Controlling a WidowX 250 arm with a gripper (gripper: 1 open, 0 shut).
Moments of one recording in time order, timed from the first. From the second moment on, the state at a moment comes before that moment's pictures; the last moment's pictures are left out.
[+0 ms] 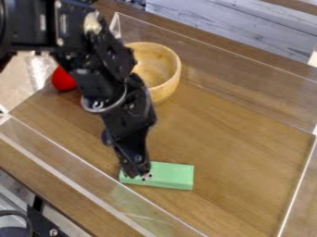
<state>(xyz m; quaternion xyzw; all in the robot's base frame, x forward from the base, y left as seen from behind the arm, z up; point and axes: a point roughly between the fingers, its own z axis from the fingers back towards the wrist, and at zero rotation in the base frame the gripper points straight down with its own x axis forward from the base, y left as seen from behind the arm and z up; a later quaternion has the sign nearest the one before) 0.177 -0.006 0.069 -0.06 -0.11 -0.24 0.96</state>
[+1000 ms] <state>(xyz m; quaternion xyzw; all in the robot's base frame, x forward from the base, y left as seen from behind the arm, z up) 0.186 -0.005 0.055 -0.08 -0.14 -0.27 0.95</state>
